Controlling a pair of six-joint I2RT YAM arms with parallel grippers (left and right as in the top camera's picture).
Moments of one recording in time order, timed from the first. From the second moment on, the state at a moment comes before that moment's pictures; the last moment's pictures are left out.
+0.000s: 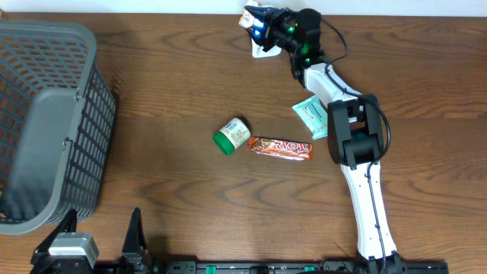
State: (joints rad) left arm 0.10 0.22 1.18 -1.13 0.13 -0.03; right arm 0.25 2.71 2.13 0.56 -0.72 2.01
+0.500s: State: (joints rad) left arm 0.10 0.22 1.18 -1.13 0.13 -0.03; right arm 0.24 2.67 2.12 0.42 -0.79 2.04
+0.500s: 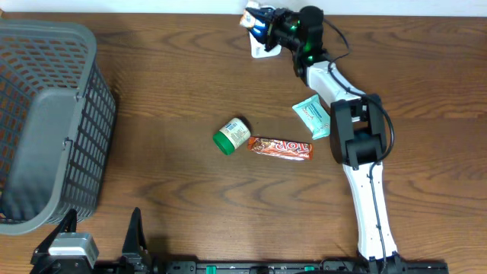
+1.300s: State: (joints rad) left arm 0.10 0.22 1.18 -1.13 0.13 -0.03; right arm 0.14 2.63 2.12 0.31 -1.00 2.04
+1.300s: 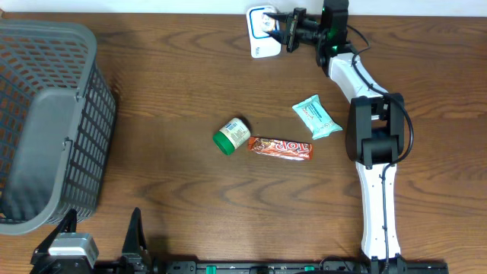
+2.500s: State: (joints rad) left arm 0.10 0.22 1.17 -1.13 0.13 -0.03; right arm -0.08 1.95 2.13 -1.30 0.71 0.89
